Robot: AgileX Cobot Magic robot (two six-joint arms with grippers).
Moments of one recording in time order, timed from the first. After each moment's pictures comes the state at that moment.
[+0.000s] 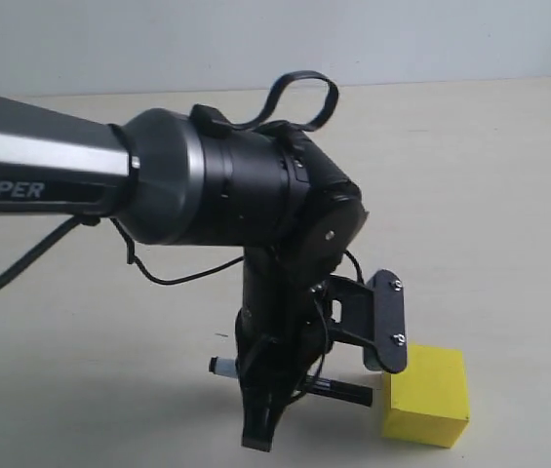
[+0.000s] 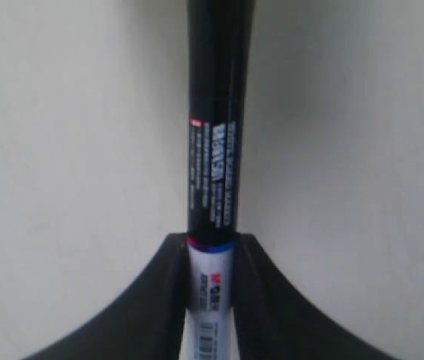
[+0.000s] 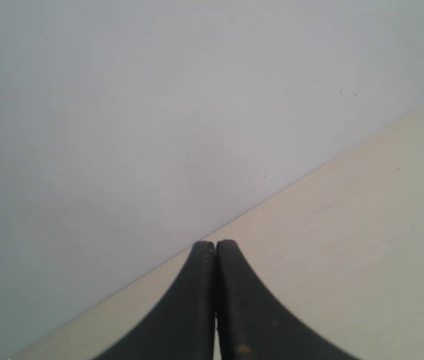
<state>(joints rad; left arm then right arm) -1.06 2.06 -1.38 0.04 1.03 0.72 -0.01 0.01 0.00 0.37 0.09 0.27</state>
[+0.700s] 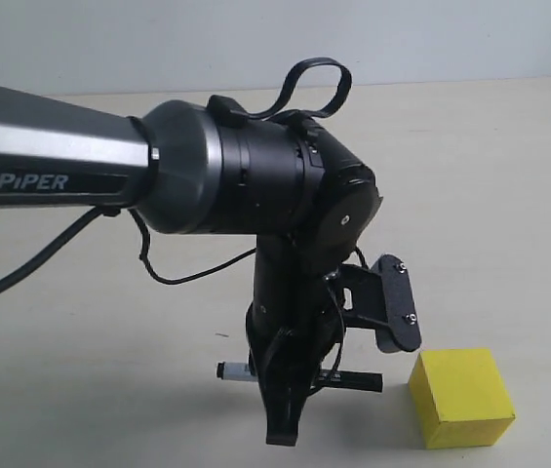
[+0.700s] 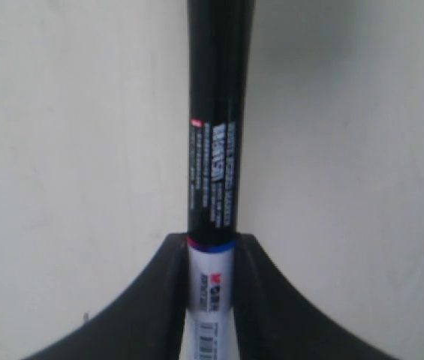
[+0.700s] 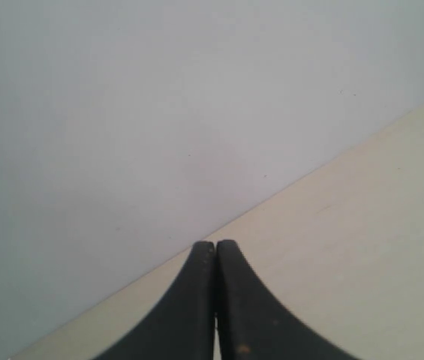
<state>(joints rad) -1.05 2.08 -1.43 0.00 1.07 0.63 -0.01 0.01 0.00 0.37 0.09 0.27</state>
